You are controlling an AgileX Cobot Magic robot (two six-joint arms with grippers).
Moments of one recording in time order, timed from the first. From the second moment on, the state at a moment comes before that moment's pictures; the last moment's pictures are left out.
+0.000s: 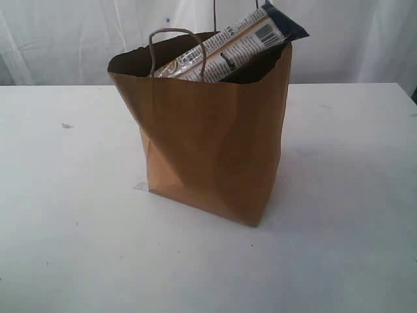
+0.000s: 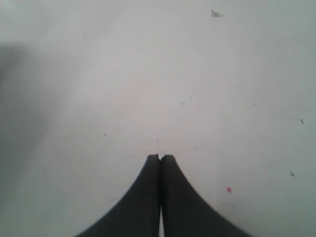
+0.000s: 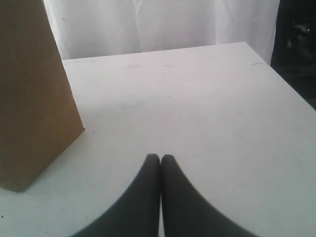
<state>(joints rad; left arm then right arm) 0.16 0.00 0.02 -0.01 0.45 0.06 -0.03 0.00 0.00 0.21 0.30 -0.11</state>
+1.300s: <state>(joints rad) 0.14 0.00 0.02 -0.01 0.48 0.13 -0.03 0.00 0.00 -0.13 0.34 -0.10</state>
